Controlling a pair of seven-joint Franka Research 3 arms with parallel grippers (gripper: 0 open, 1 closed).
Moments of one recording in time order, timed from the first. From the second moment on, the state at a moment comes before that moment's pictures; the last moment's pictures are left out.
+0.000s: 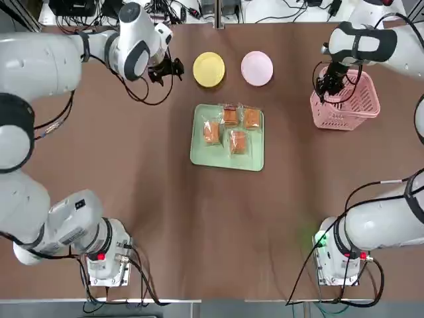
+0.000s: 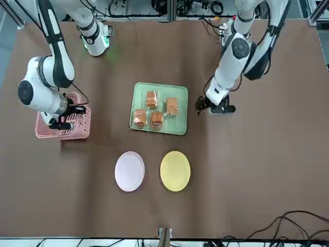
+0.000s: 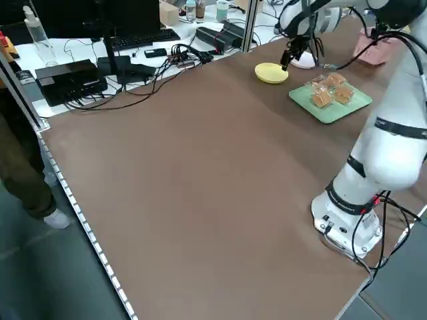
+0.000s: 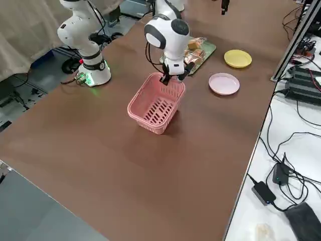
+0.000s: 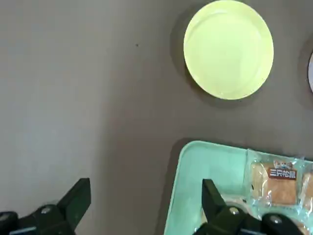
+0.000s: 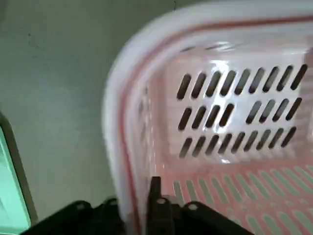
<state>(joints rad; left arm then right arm) 0.31 0.19 -0.84 -2.17 0.08 2.52 -0.68 0.08 0.12 -0.07 -2.22 0.13 2.11 0.00</state>
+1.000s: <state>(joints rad) -0.33 0.39 -0.43 -2.07 0.10 2.52 -0.94 0.06 0.11 -0.13 -1.76 0.11 1.77 0.00</state>
